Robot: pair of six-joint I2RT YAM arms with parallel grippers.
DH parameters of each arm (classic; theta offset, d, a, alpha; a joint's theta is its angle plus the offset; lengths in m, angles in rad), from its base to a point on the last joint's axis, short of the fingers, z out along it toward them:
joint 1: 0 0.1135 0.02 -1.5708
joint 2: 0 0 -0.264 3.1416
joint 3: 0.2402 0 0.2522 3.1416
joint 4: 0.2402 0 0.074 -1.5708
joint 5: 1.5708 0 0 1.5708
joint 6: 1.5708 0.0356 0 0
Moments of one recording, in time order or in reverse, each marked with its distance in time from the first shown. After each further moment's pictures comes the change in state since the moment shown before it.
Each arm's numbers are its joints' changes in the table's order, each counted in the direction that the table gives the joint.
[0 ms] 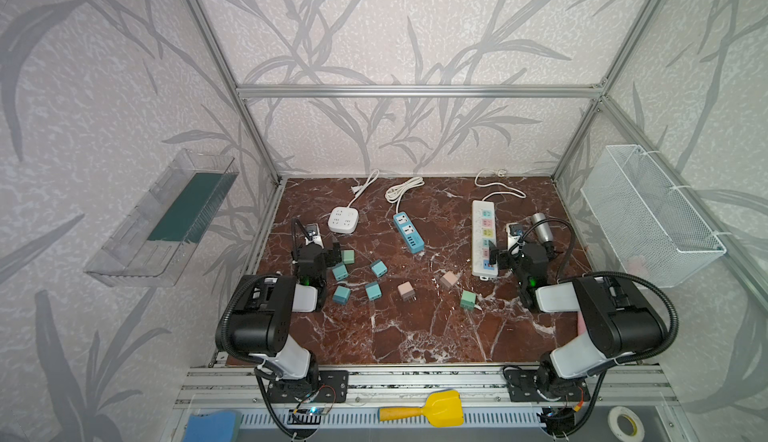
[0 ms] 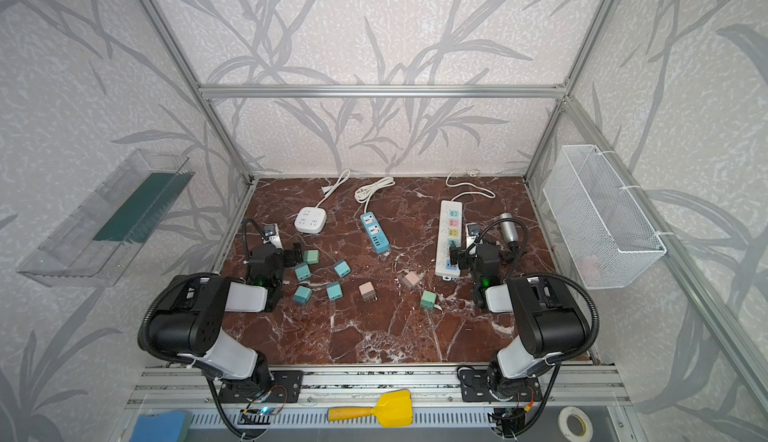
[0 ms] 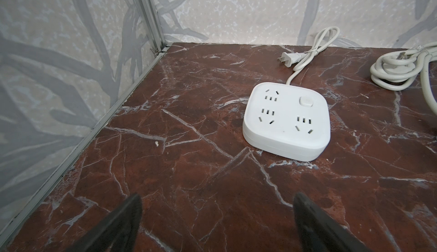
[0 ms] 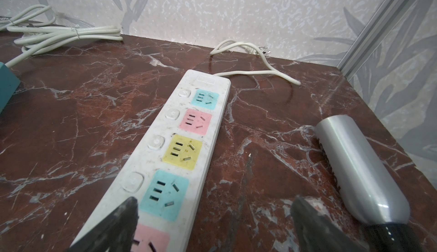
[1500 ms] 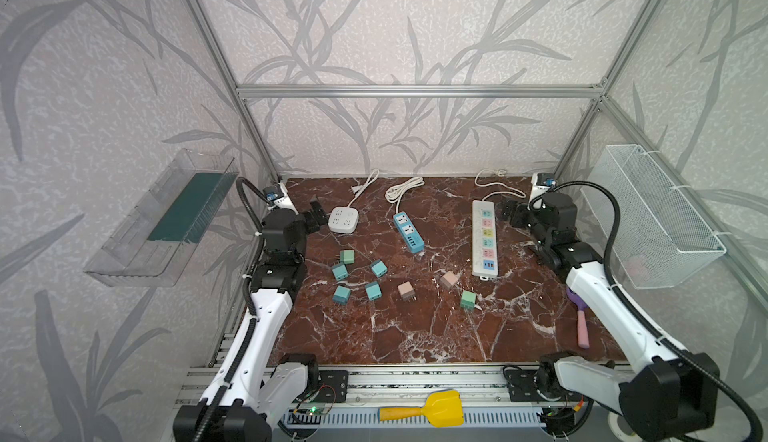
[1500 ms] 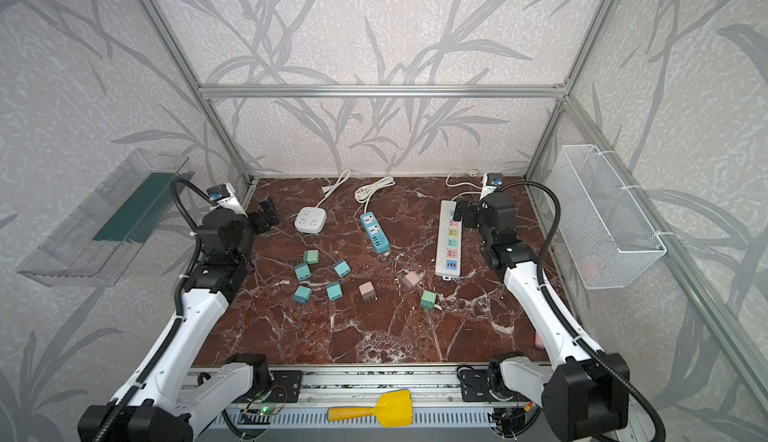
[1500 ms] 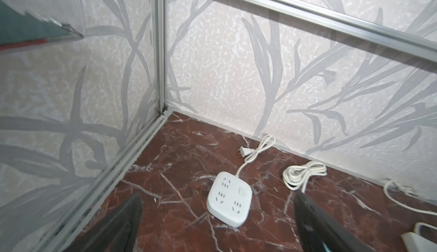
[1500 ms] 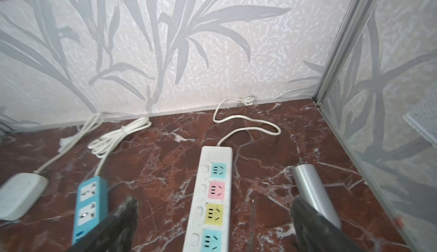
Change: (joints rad) left arm 0.011 -0.601 0.538 1.007 0.087 -0.318; right arm 0.023 -0.444 0.576 1.036 -0.001 0.357
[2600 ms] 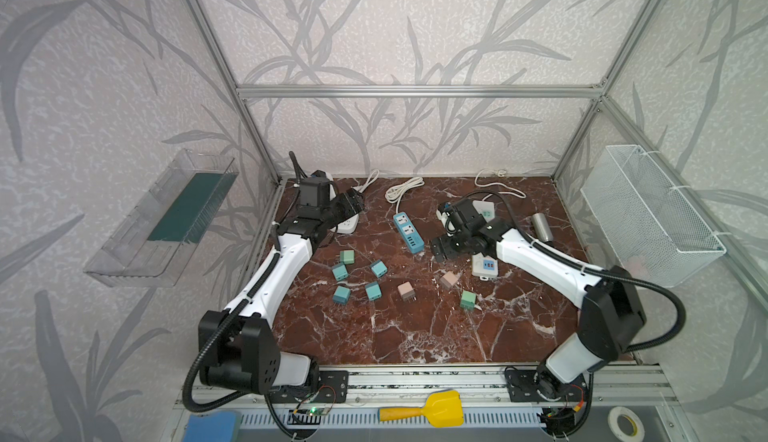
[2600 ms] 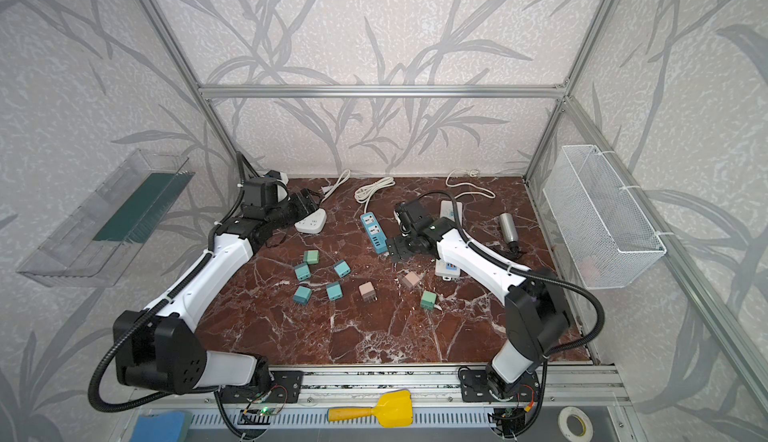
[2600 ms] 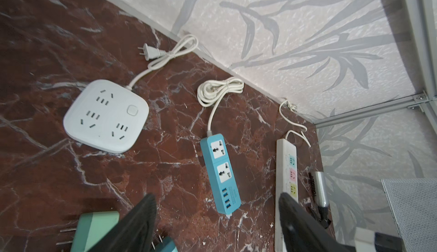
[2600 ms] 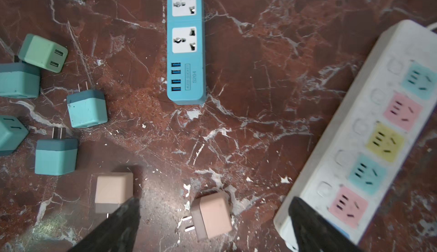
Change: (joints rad) left arm -0.138 0.420 0.259 0.201 0.409 -0.327; right arm 0.496 0.562 0.418 0.511 -0.022 -0.082
